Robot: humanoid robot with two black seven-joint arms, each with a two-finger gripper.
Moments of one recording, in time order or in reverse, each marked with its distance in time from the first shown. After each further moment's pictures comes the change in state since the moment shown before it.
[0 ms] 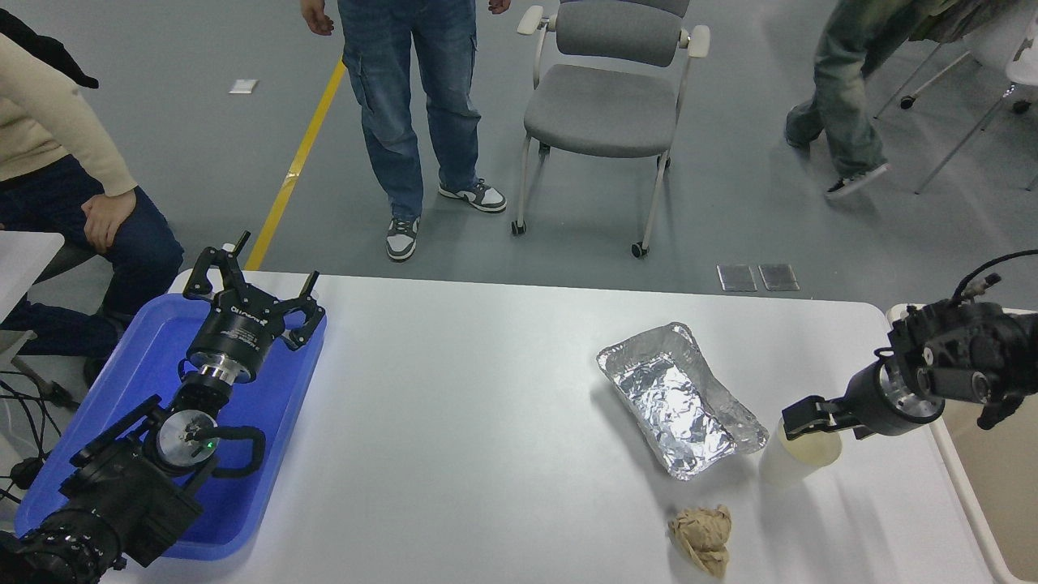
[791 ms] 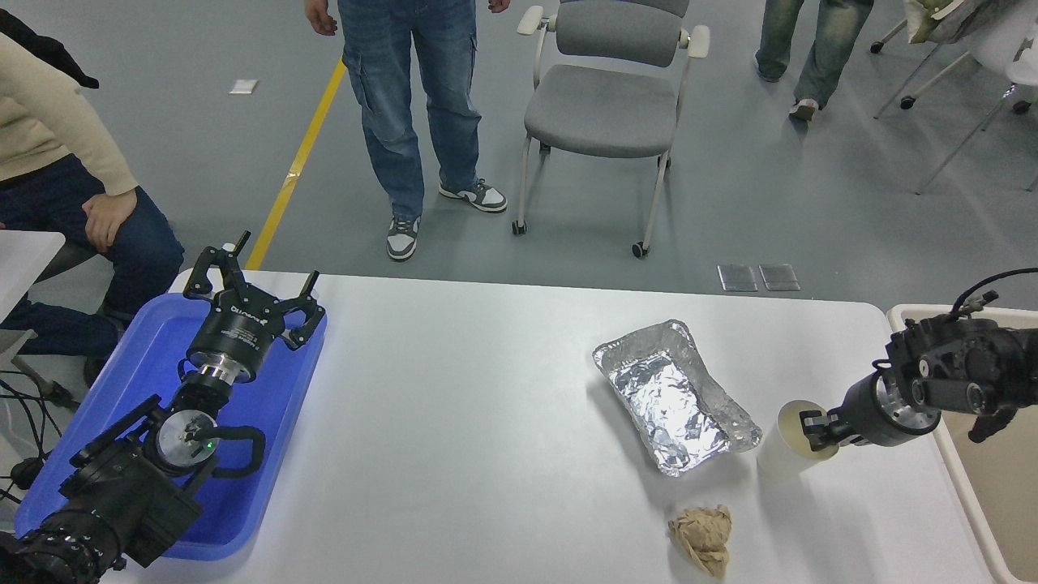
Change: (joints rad) left arm 0.000 0.000 0.000 0.000 0.000 0.000 0.000; right arm 0.015 -0.022 0.038 0.017 0.016 0.047 -0.047
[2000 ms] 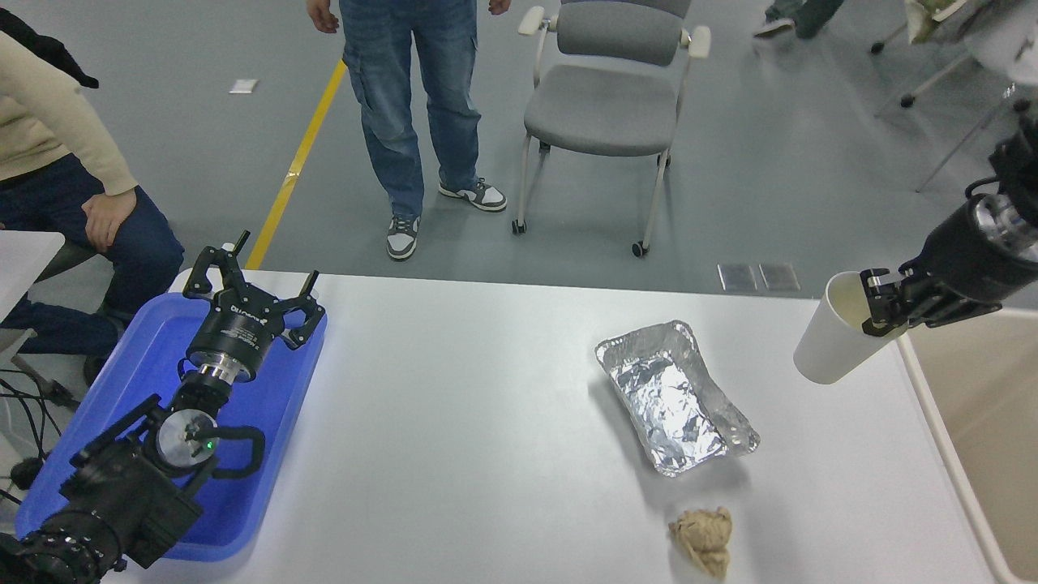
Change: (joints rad) left arm 0.000 0.000 0.000 0.000 0.000 0.000 0.000; right arm 0.826 -0.137 -0.180 0.331 -0.003 0.409 -0.002
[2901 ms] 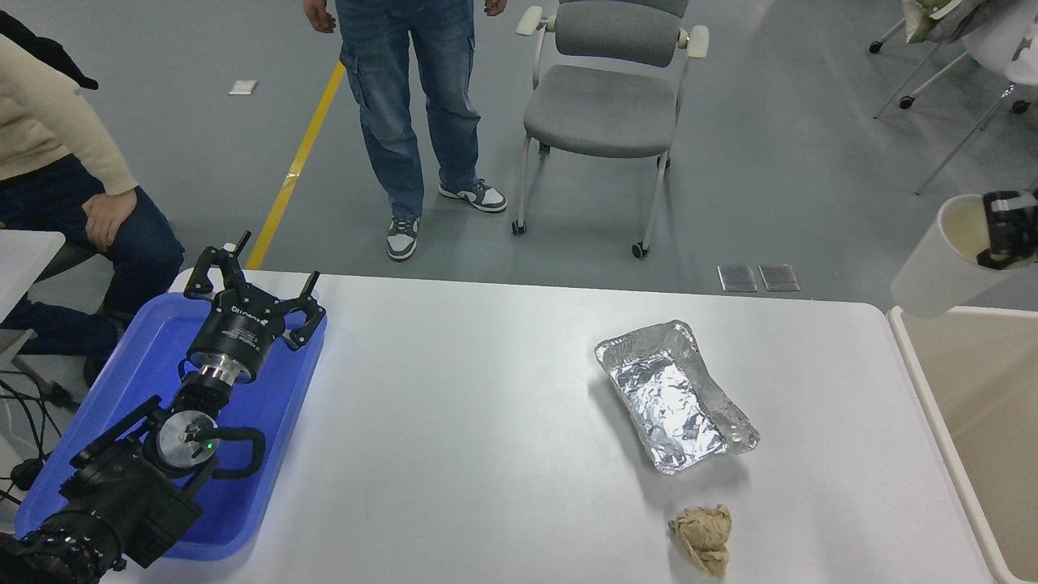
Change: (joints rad) left arm 0.001 0.000 0.001 0.000 0.000 0.001 0.000; right arm 0.136 -0.137 -0.227 -0.034 -0.008 0.016 -0.002
